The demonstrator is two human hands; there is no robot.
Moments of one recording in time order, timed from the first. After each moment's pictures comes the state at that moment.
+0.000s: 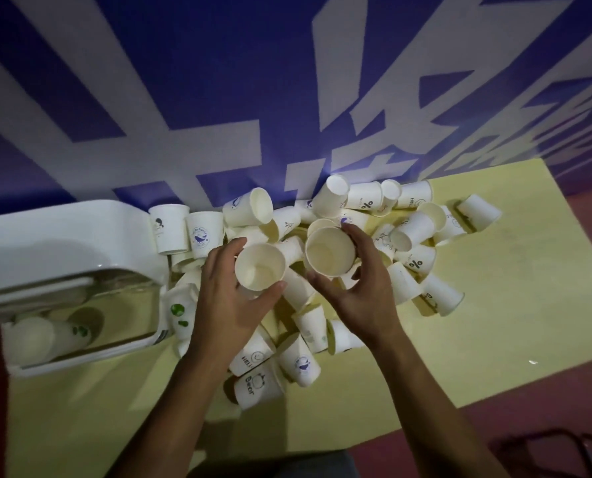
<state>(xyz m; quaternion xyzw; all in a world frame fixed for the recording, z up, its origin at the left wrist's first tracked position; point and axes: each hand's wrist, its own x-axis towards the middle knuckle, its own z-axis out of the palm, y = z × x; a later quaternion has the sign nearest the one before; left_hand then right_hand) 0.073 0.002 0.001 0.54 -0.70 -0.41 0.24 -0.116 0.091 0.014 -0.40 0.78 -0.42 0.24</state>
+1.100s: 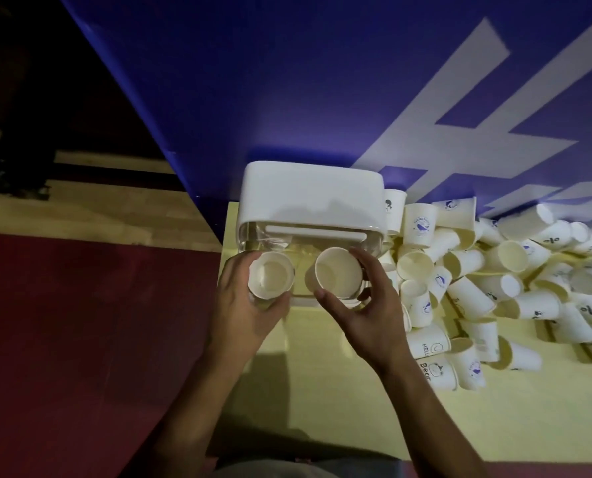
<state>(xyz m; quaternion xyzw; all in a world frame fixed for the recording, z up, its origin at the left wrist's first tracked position) 0.436 -0.041 -0.022 0.60 -0.65 -0.35 0.32 0.237 0.008 0.008 -0.46 0.74 -0.38 0.31</state>
